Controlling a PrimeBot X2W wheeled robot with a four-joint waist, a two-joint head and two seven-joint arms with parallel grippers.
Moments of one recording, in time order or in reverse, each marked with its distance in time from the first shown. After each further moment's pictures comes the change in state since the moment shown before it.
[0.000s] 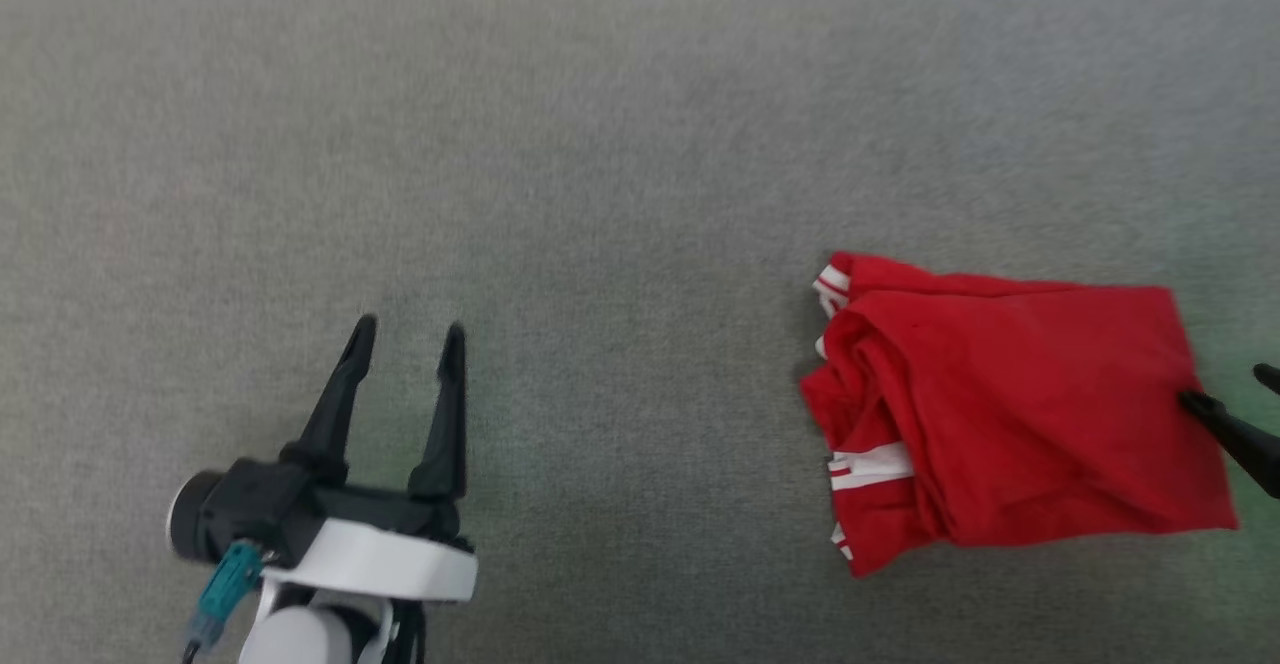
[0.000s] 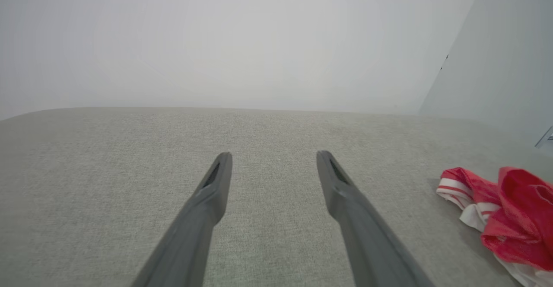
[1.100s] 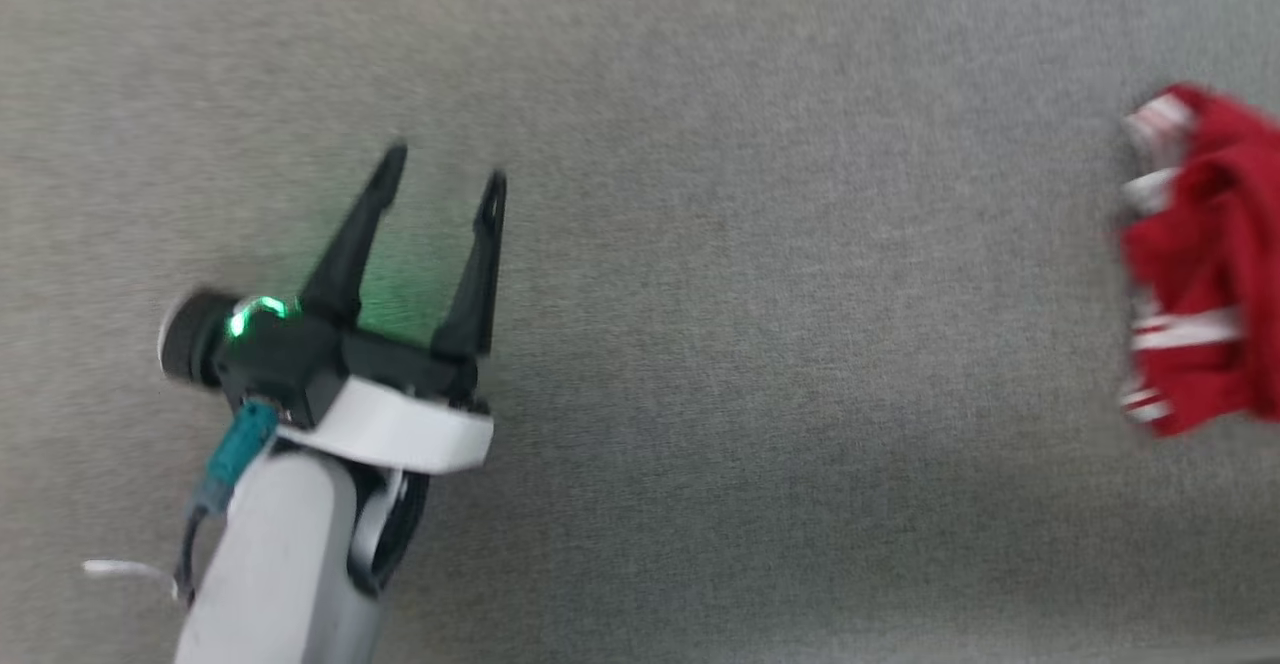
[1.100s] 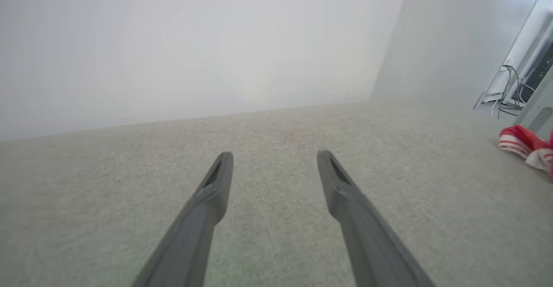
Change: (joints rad) left arm -0.265 0.079 -0.108 0.038 0.021 0.000 0.000; right arm -0.151 -0.060 -0.130 0.352 0.073 0.002 -0.169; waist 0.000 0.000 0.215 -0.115
